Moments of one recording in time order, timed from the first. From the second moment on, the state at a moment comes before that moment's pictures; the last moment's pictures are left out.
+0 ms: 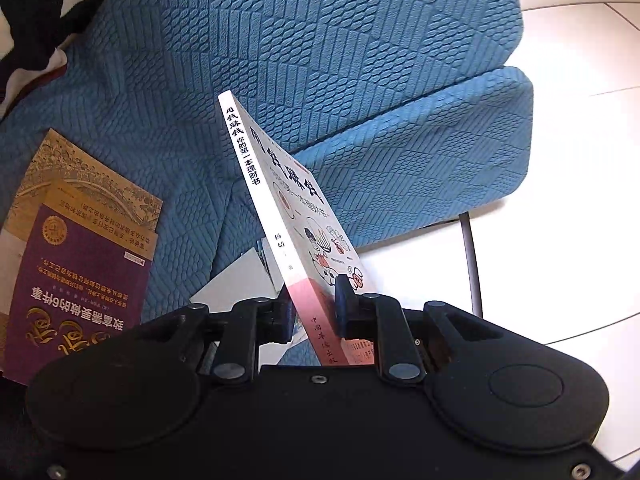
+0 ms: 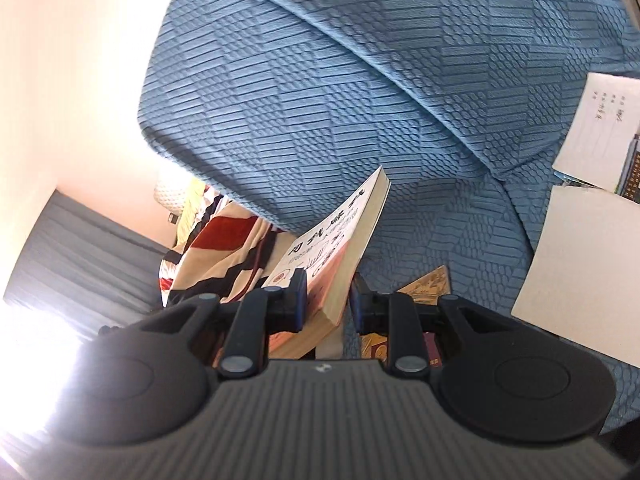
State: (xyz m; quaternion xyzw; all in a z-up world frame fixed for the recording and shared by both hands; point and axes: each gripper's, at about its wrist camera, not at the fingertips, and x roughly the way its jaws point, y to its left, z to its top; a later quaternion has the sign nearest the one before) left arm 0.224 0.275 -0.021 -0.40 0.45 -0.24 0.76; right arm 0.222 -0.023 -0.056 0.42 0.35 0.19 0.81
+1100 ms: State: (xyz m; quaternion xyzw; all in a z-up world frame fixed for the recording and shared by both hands) left arm 0.195 0.340 -0.147 -0.44 0.50 -0.19 0.72; right arm 0.193 0.049 -0.125 0.31 0.41 0.17 0.84
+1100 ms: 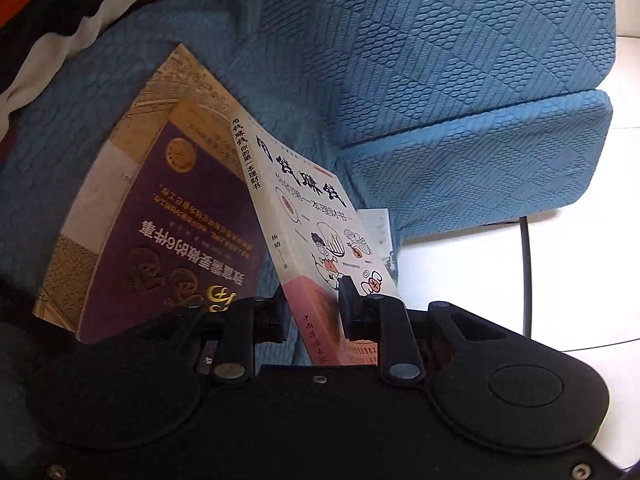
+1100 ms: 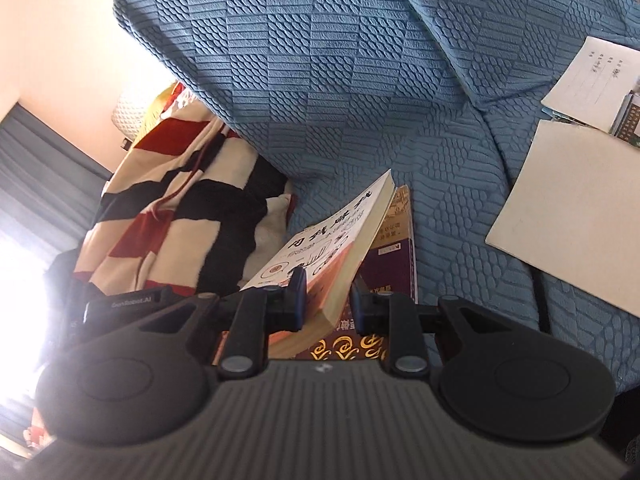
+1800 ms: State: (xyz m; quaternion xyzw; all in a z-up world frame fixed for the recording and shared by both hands) left arm 0.194 0.357 -0.197 -0.40 0.56 -0.12 0.72; right arm 0.187 0.078 -0.194 0.29 0.46 0.16 0.82
